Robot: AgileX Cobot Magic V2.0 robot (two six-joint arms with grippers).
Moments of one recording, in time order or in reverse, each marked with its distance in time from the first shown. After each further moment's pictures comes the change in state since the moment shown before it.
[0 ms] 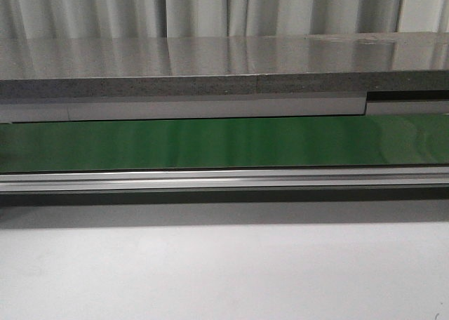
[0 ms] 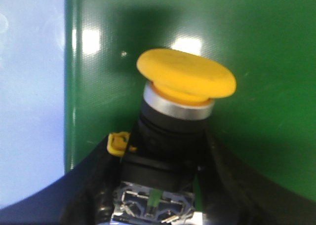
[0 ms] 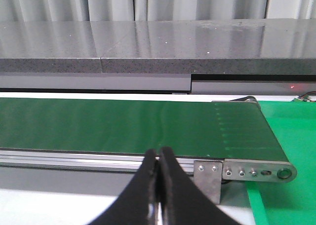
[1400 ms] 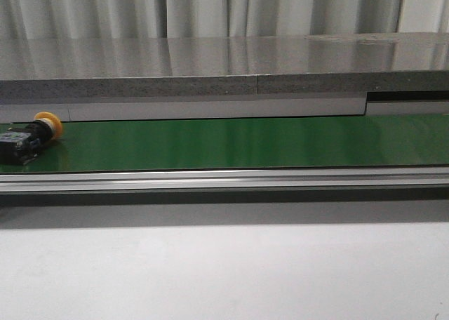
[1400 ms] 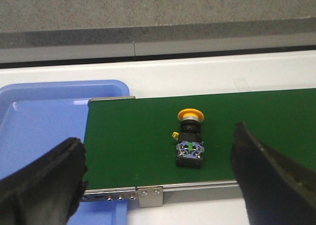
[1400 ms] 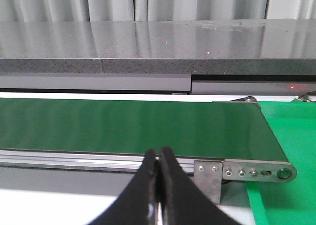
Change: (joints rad) left arm -0.139 -1.107 0.686 -0.024 -0.534 0.026; right arm 0.000 0.000 0.000 0.000 0.000 0.000
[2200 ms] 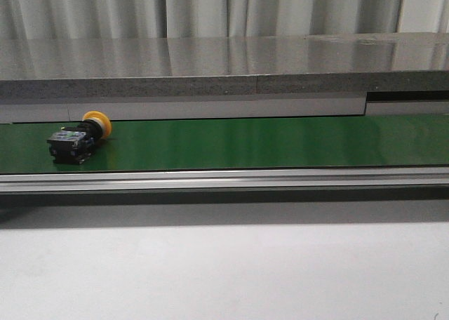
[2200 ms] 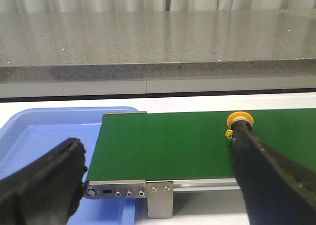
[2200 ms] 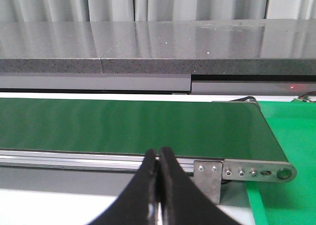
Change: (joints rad) left arm 0.000 -0.463 0.475 -0.002 -0.319 0.000; right arm 0.000 0.000 0.000 0.000 0.000 0.000
